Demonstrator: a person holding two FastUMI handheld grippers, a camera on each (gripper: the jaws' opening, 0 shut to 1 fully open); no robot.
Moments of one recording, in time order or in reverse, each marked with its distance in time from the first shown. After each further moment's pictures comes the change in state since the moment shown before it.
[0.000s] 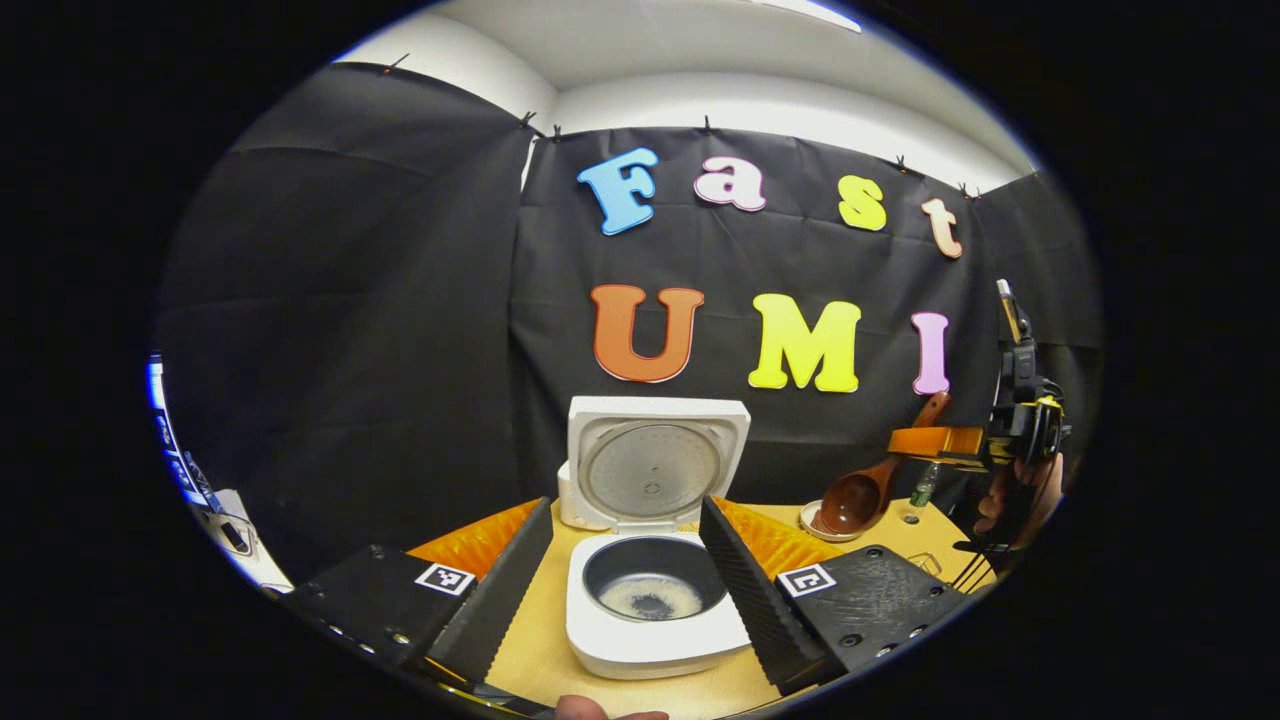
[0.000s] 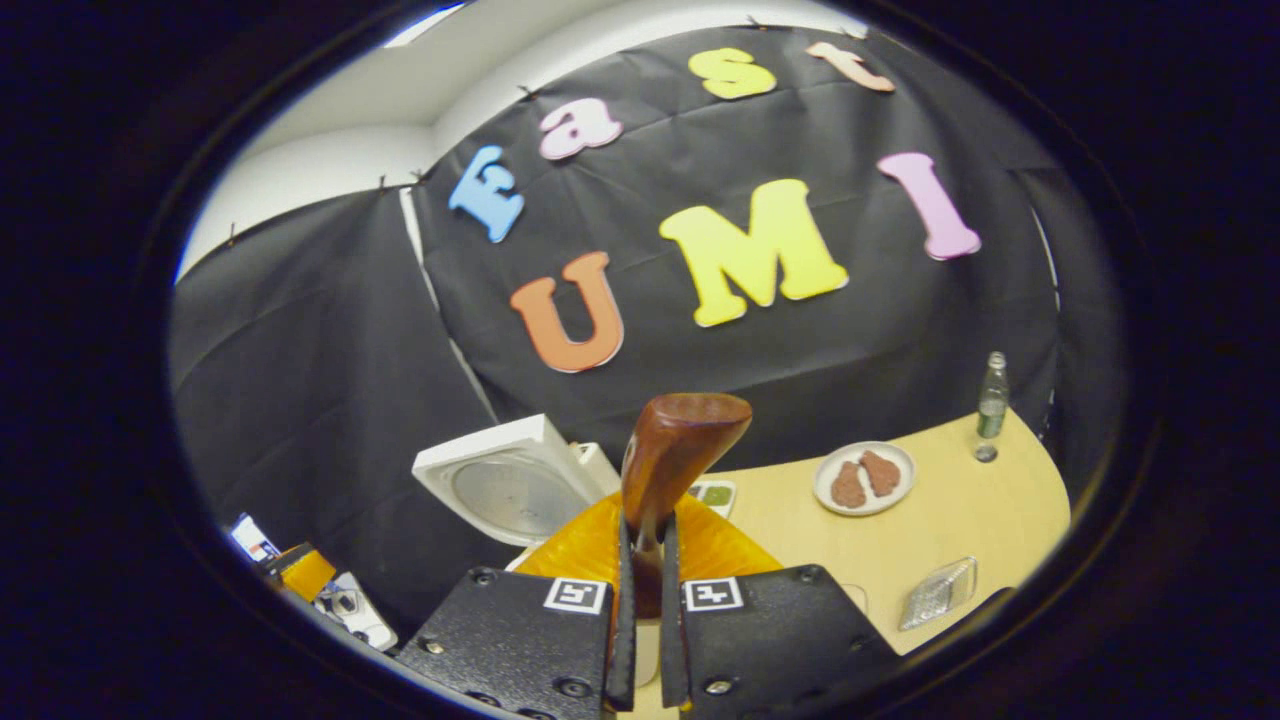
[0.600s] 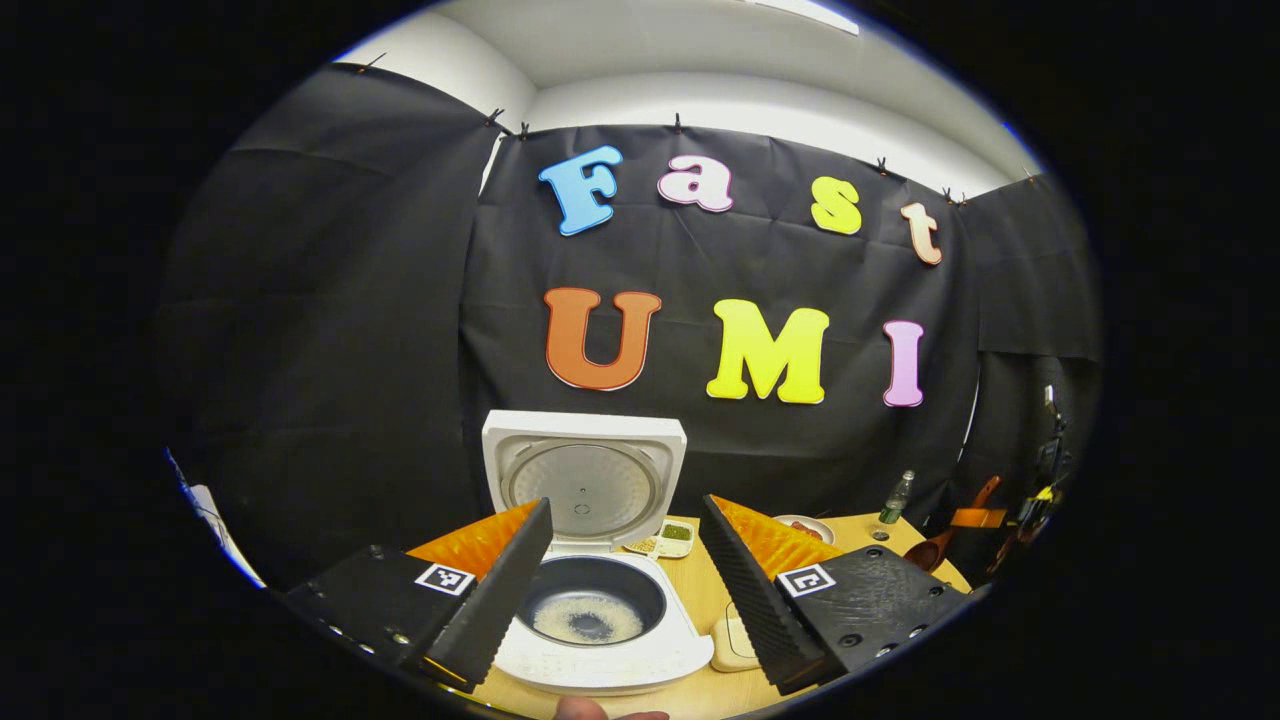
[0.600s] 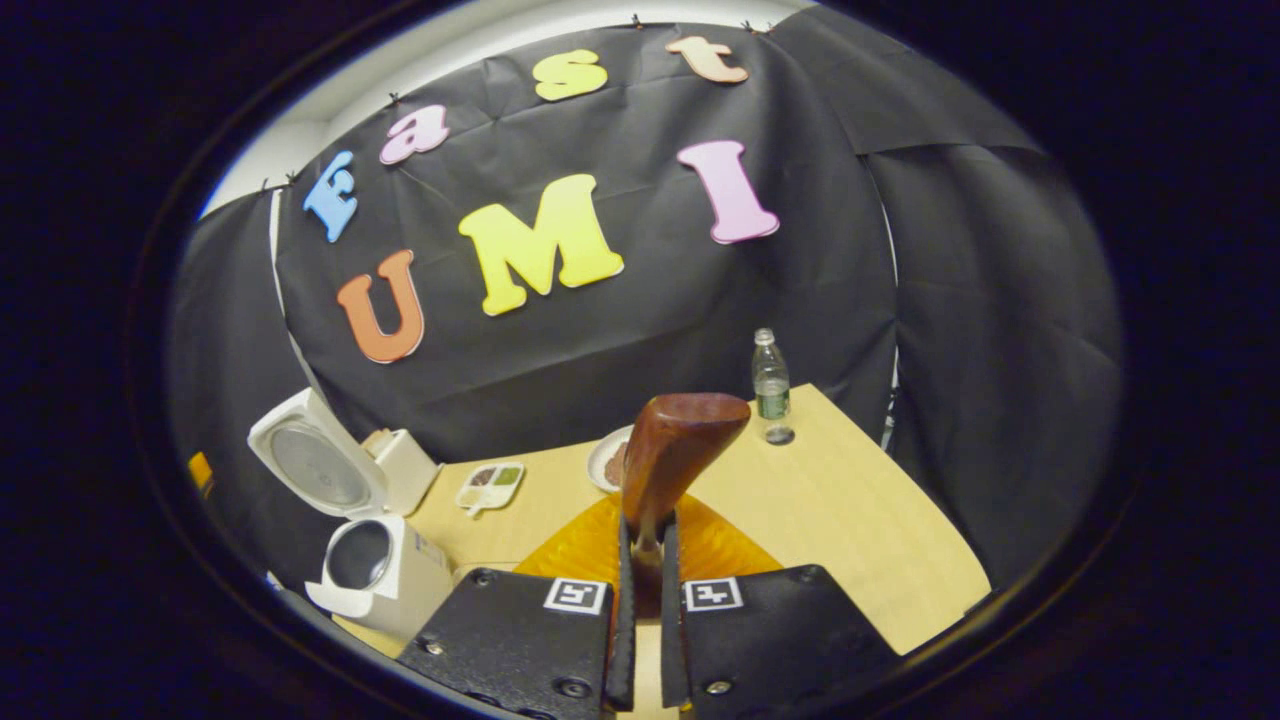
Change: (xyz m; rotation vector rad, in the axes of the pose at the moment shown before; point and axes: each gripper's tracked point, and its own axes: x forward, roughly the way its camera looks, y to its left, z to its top) left arm 0.039 -0.060 0.012 -0.018 -0.006 -0.059; right arm -0.068 -0.233 -0.038 0.014 0.032 -0.382
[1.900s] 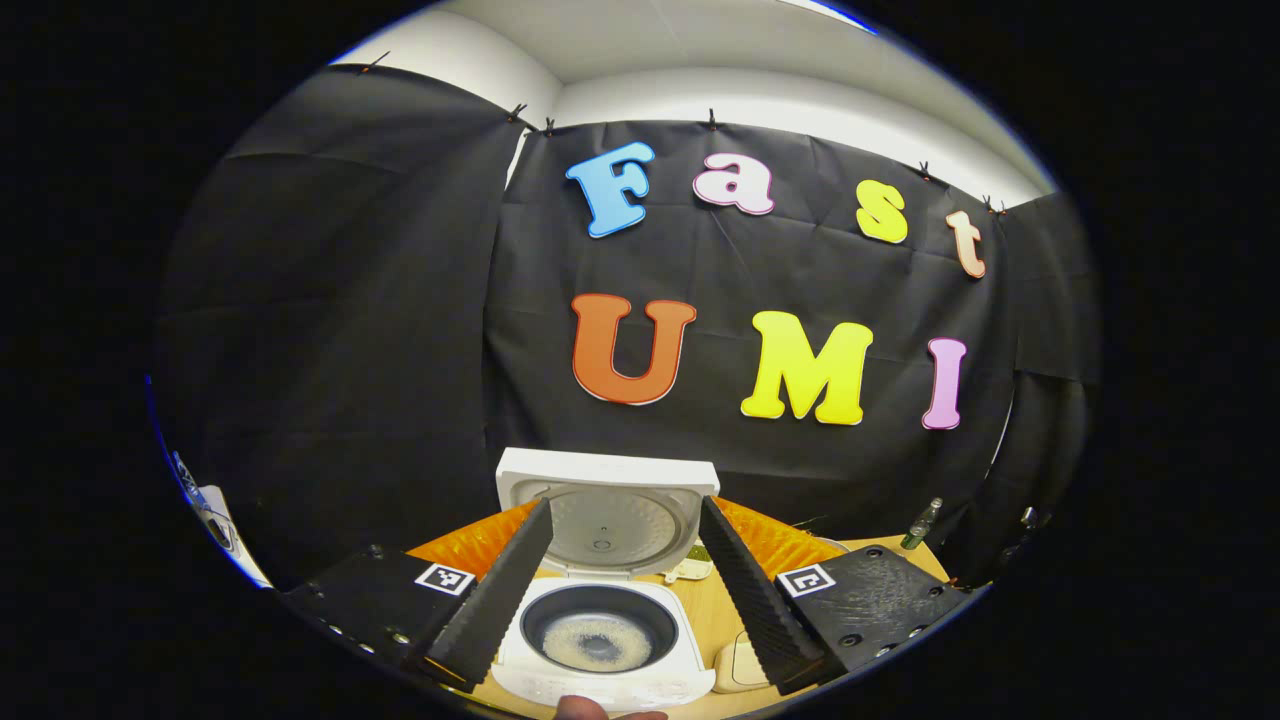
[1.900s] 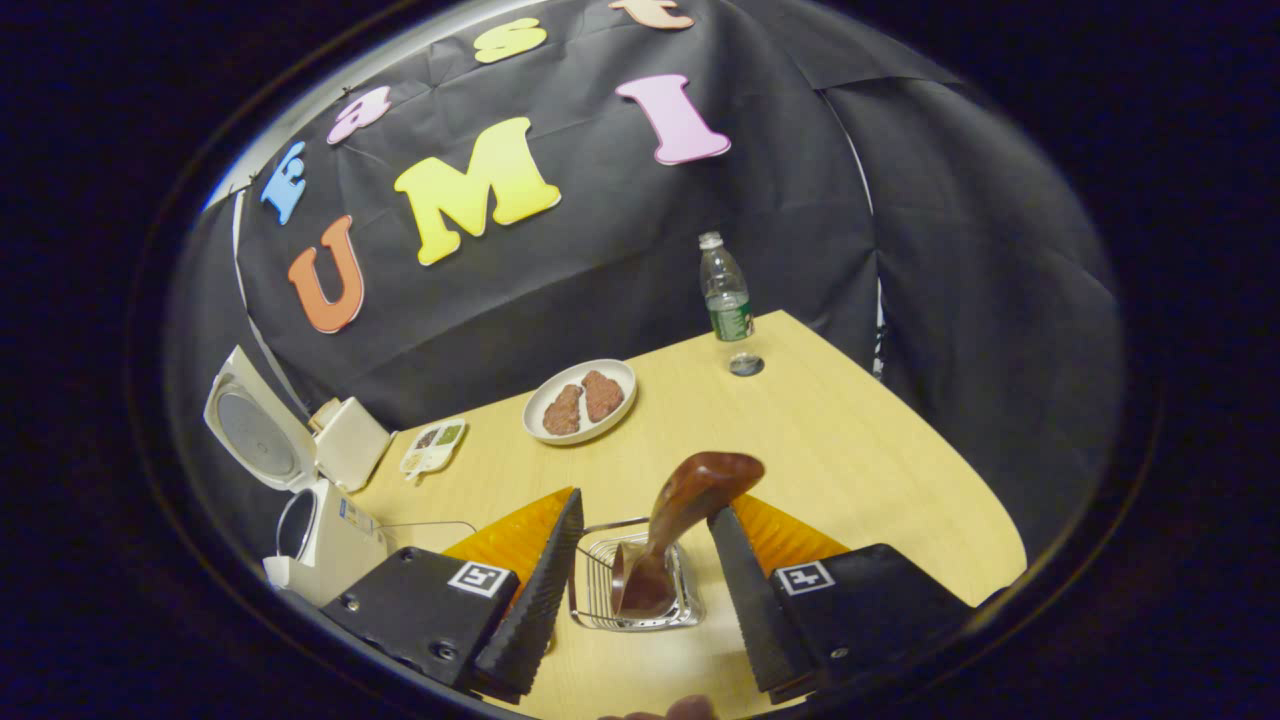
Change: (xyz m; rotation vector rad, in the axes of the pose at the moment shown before) left arm 0.056 0.024 0.051 -0.015 -0.005 0.084; right arm 0.056 -0.072 -0.063 0.050 0.098 -0.059
